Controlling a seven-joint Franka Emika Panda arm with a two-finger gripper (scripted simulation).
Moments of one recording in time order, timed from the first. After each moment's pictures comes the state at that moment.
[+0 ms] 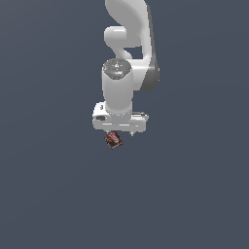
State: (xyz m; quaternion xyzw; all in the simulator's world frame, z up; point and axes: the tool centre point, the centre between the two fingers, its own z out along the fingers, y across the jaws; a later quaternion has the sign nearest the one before) arm -0.002 -0.018 0.166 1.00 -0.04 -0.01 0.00
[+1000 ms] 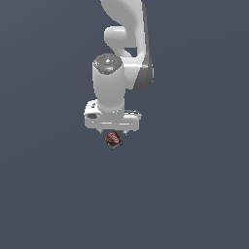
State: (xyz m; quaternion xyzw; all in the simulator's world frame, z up) arm 0.002 -0.047 0.177 1.00 -0.02 0.01 0.01
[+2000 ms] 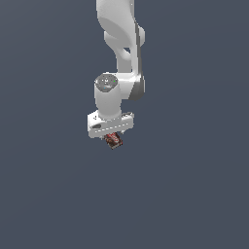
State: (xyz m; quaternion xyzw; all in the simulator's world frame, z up) arm -0.032 -0.059 0.105 0.99 0.16 0.00 0.01
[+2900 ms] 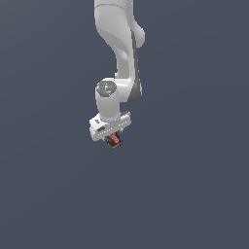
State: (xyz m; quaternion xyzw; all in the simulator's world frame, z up) arm -0.059 -0.062 0.066 0.96 0.27 0.00 0.00
